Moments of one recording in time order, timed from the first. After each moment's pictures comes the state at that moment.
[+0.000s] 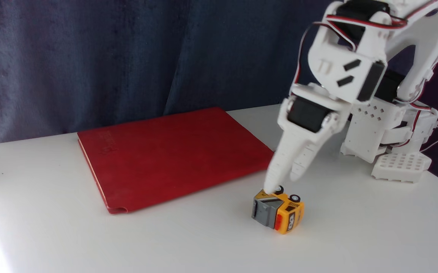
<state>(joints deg) -13.8 120.8 136.5 57.8 -16.1</state>
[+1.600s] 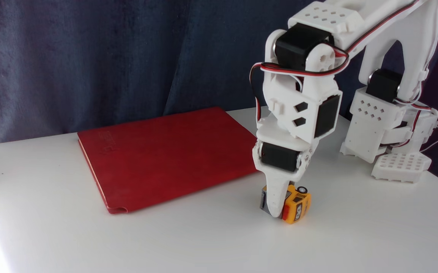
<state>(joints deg) -13.7 82.3 105.6 74.5 -26.5</state>
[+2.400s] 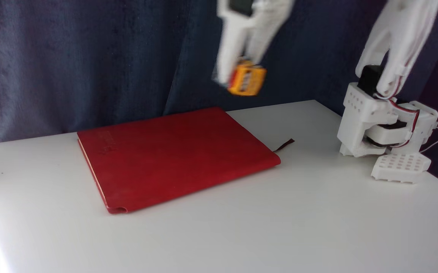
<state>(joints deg) 17.3 90.3 71.7 102.4 -43.2</state>
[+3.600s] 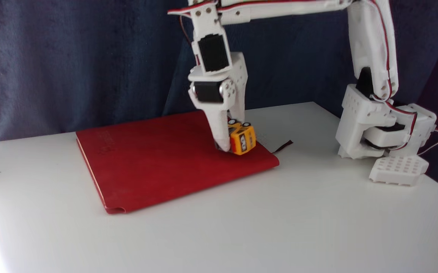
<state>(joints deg) 17.8 62.8 68.3 101.6 -56.7</state>
